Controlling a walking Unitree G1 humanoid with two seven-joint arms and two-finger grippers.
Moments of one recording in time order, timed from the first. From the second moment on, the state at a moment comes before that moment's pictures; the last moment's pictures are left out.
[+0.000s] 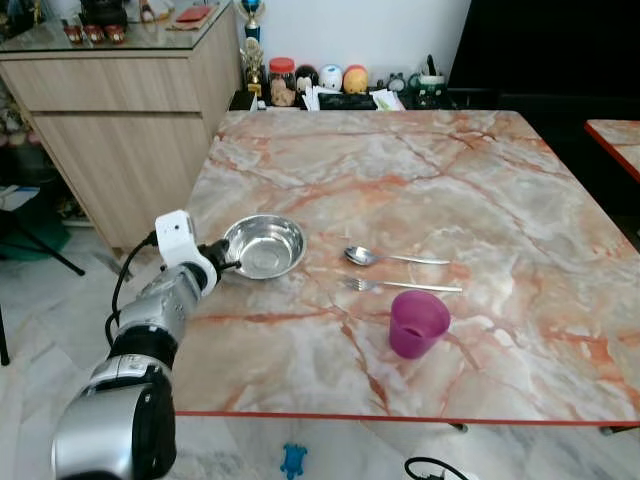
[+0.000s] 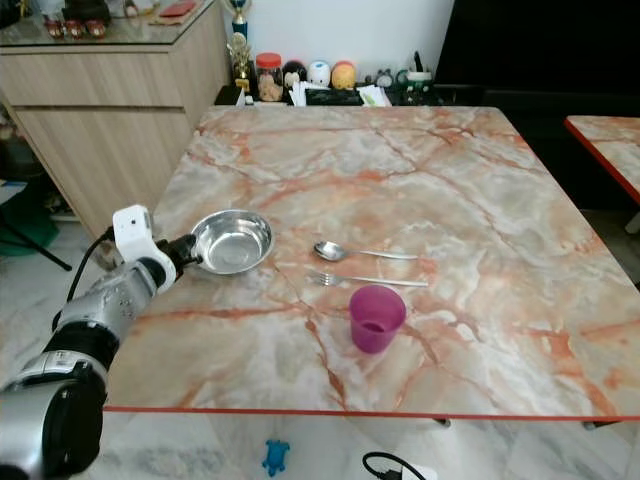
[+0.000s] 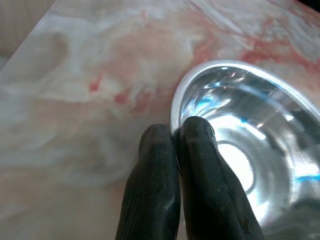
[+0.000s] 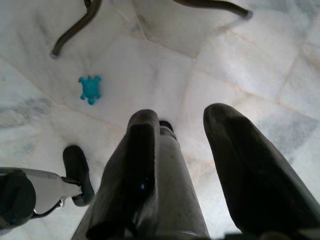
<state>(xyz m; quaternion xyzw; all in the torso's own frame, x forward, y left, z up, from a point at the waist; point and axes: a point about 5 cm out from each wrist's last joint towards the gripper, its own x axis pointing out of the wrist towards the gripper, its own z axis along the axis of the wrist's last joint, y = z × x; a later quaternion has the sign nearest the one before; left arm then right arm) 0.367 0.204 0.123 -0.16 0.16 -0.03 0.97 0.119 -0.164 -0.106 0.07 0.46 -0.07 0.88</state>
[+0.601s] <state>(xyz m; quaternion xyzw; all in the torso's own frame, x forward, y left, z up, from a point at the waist) 0.306 0.202 0.166 -0.13 0.14 -0.08 0.98 0.121 -0.168 -0.105 0.06 0.46 -0.06 0.89</state>
